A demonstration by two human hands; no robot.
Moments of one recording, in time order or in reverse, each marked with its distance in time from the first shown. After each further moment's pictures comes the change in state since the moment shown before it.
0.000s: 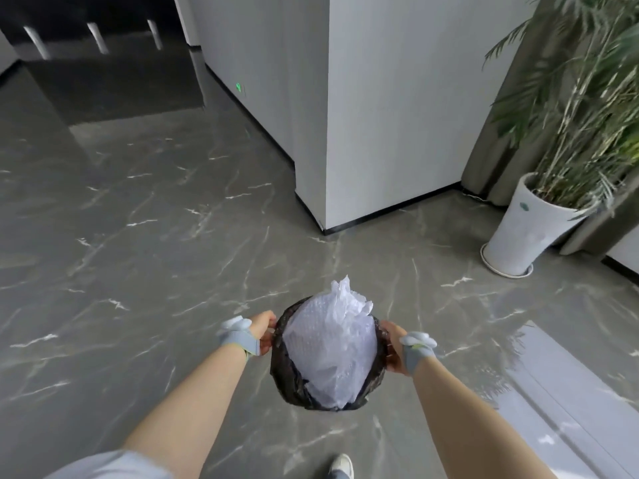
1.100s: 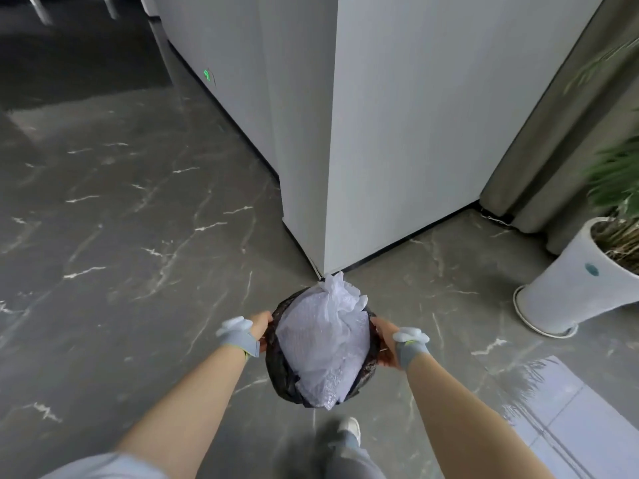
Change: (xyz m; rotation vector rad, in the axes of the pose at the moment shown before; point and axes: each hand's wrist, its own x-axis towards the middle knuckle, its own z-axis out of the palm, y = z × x) left_hand 0.392 0.461 -0.006 0.034 0.011 0.020; right_hand 0.341 -0.468 0.135 -0.032 -0.004 0.024
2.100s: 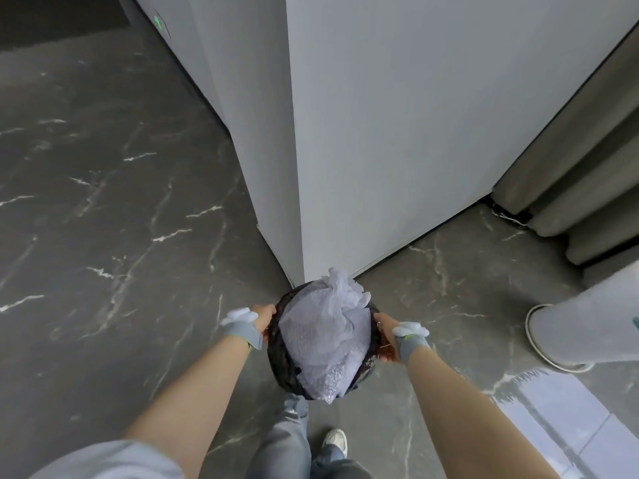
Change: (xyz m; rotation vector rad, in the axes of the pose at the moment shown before) left_hand 0.283 0.281 0.135 0.166 -0.023 -0.096; right_hand 0.281 -0.286 -0.056 -0.082 0.075 0.175
